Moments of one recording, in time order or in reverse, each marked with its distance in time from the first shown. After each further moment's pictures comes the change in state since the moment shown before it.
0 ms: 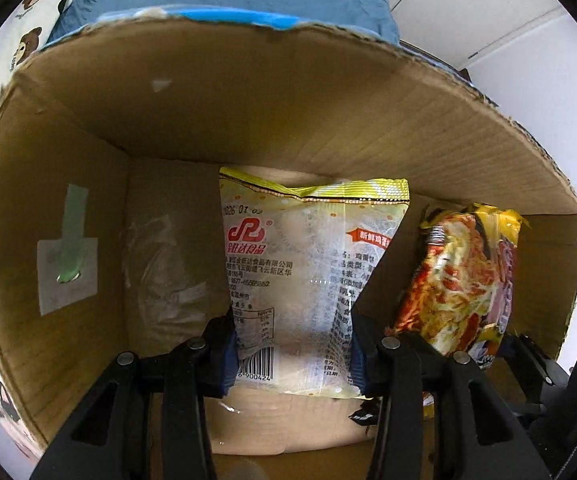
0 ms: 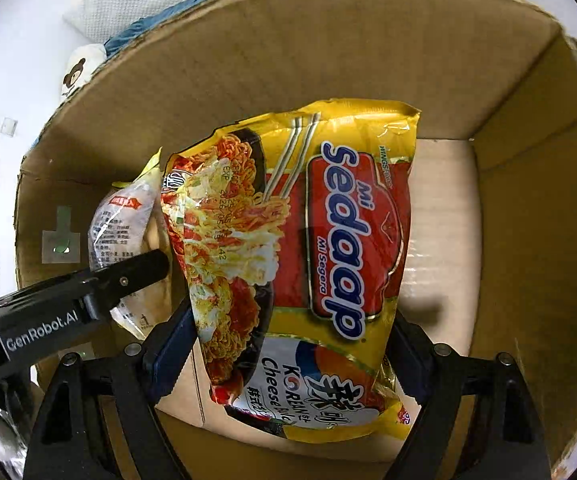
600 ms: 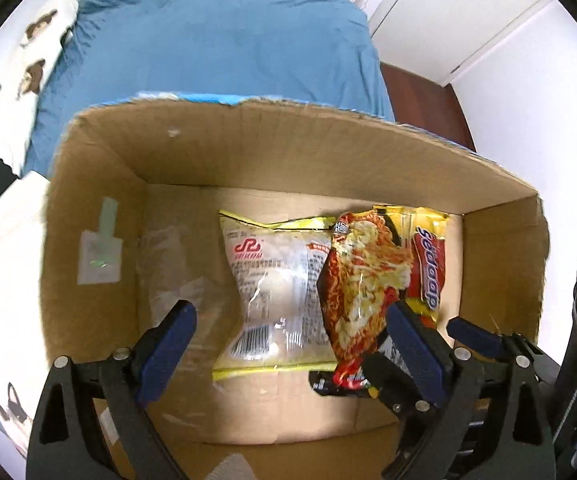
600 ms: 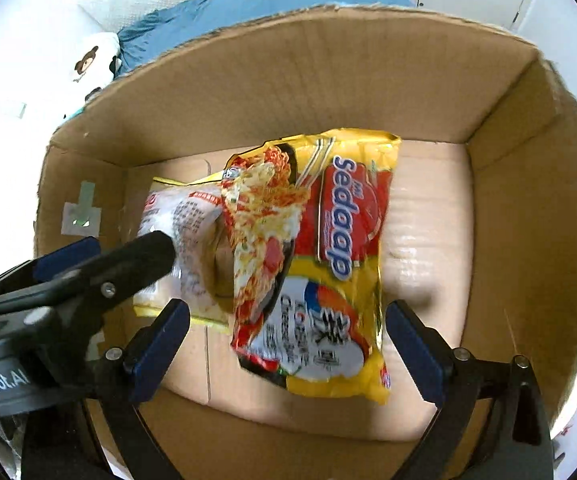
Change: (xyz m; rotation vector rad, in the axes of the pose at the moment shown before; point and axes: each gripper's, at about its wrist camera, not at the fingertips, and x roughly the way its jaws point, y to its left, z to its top) left arm -0.054 -0.022 -0.048 0.059 -0.138 0.013; right arm -0.048 0.010 -0.042 -0.046 -0.025 -0.019
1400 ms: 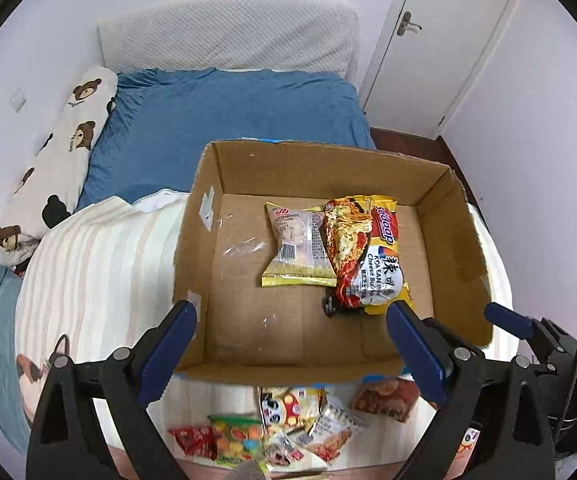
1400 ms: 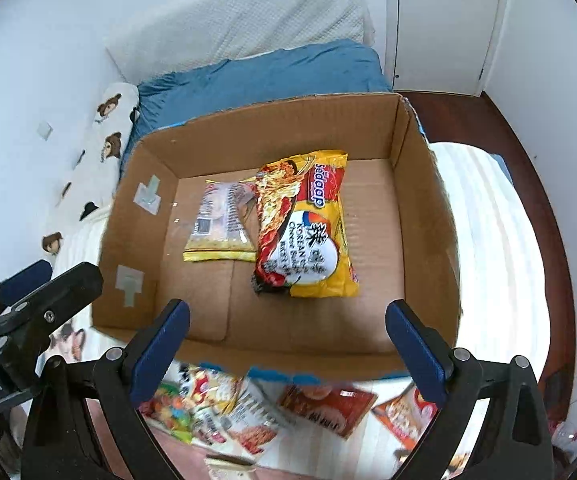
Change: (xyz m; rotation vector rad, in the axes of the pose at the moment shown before) left arm -0.141 0.006 -0.112 0.050 -0.306 0.065; right arm -0.139 0.025 -0.126 -0.012 -0.295 -0.048
